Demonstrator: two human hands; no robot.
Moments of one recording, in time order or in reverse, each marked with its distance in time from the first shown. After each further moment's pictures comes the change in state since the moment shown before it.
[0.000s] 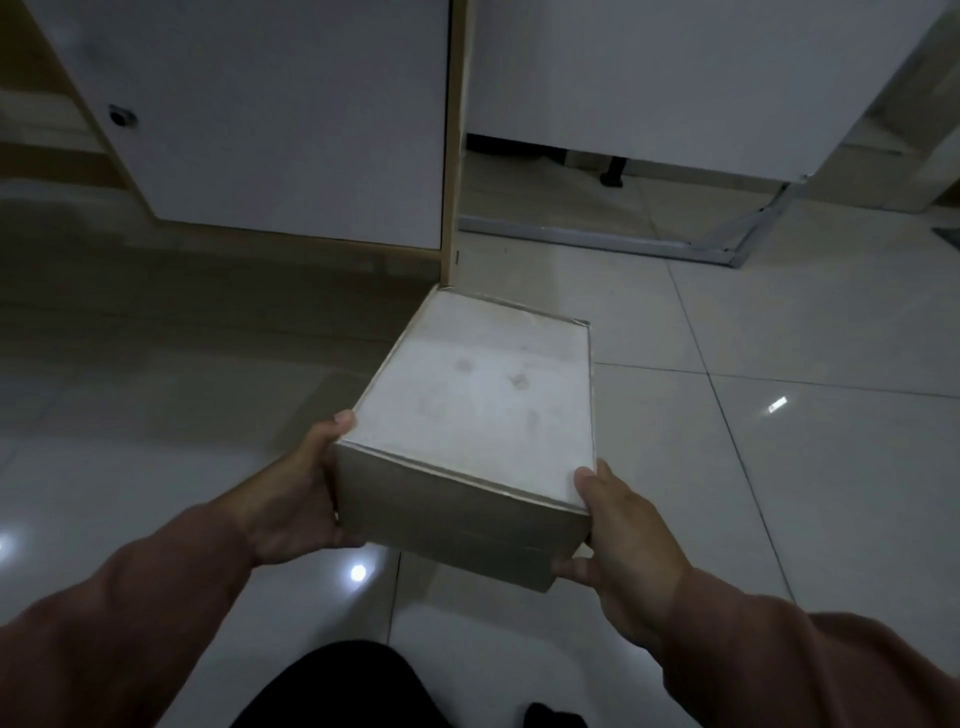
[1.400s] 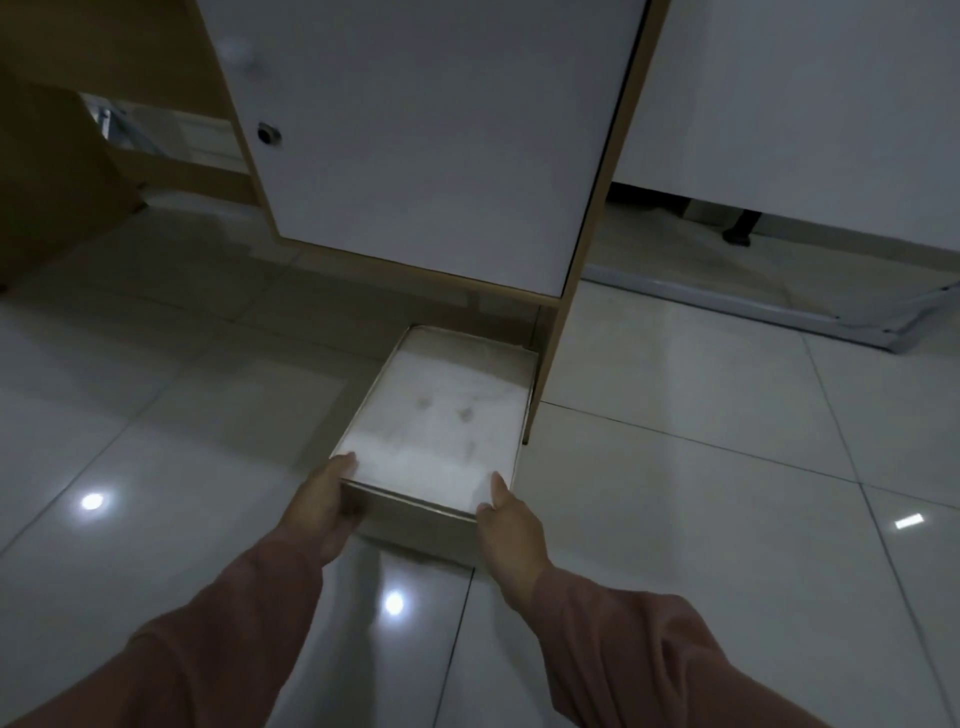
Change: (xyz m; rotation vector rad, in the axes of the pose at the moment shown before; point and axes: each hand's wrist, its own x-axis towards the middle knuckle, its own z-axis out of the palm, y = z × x) left_hand 0.076 -0.009 -0.099 -0.415 0.700 0.312; right_hand 0.161 0.036 0.159 -0.669 -0.227 -0.174
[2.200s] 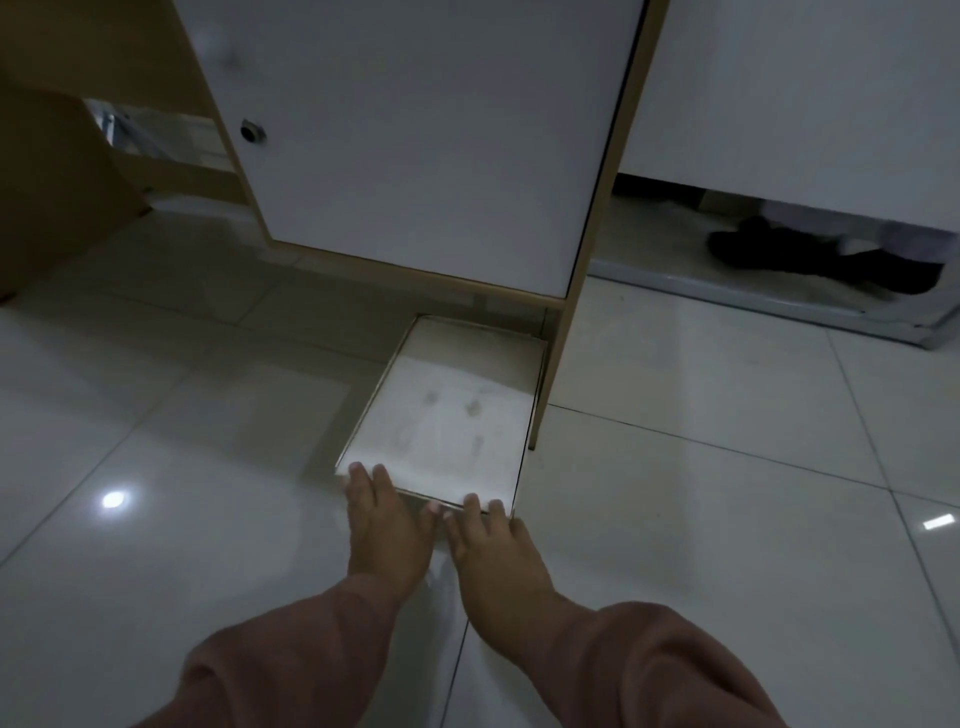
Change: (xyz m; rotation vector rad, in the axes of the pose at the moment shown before) left_hand -0.013 -0.053 0.049 1.103 0.220 0.508; right_hand 0.004 0.014 0.008 -1.181 -0.030 -0.575
